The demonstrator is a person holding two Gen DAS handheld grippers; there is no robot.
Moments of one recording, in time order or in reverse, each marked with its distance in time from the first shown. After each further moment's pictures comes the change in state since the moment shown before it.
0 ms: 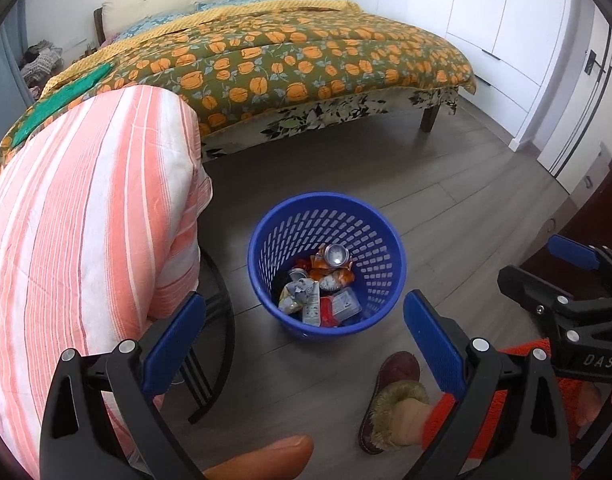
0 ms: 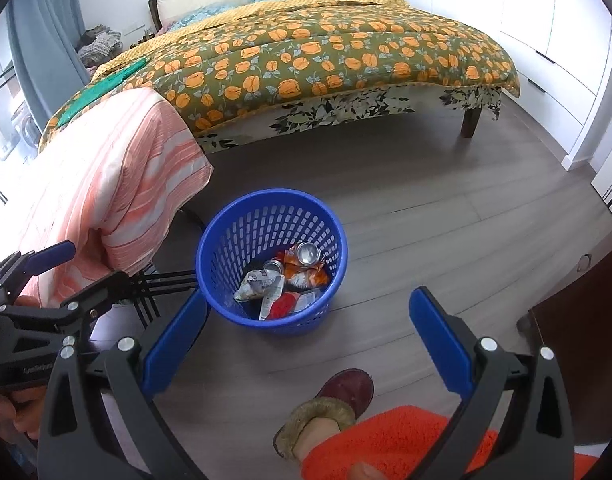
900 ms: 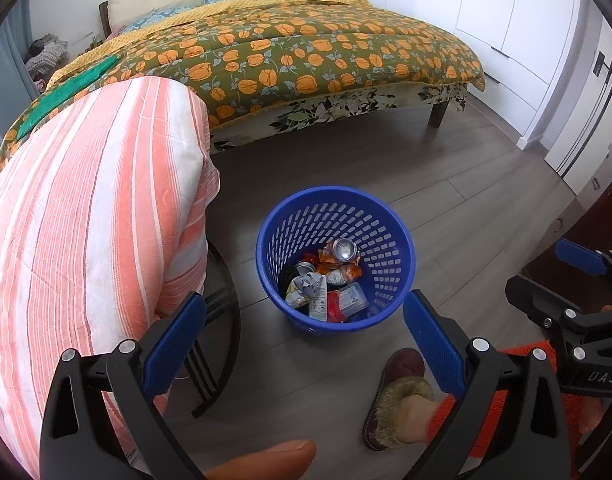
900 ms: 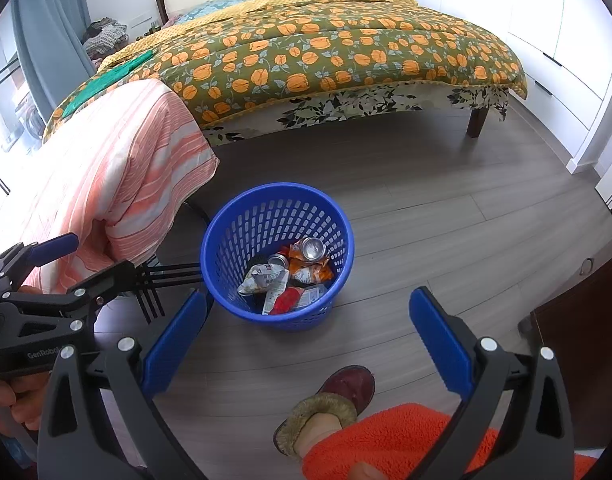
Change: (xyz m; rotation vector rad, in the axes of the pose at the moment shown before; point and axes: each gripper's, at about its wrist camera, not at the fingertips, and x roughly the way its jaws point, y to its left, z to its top) left arm 0.003 0.005 0.001 -0.018 0.025 0.022; right arm 0.003 0.007 -0.002 -0.021 0.016 0.010
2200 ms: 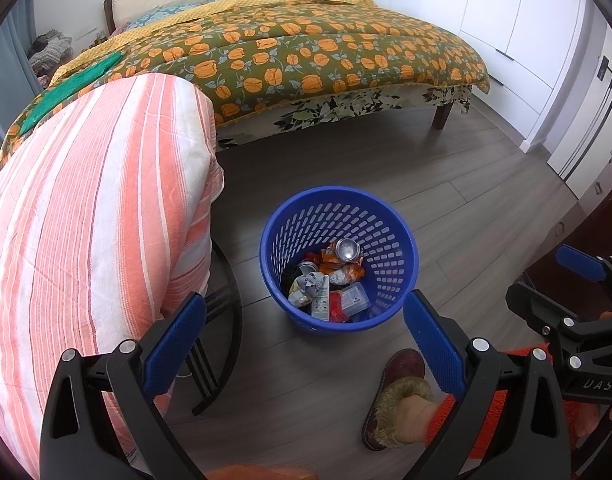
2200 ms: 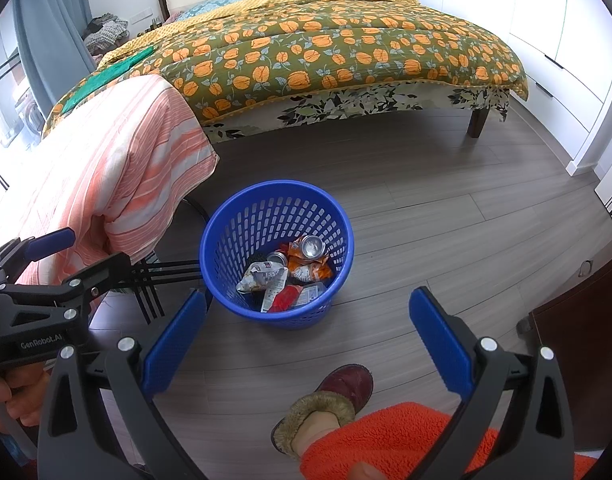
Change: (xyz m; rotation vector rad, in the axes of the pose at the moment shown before) left arm 0.001 0.004 0.001 -0.007 0.003 0.005; right arm 0.001 -0.001 -0.001 -0.005 0.005 -0.001
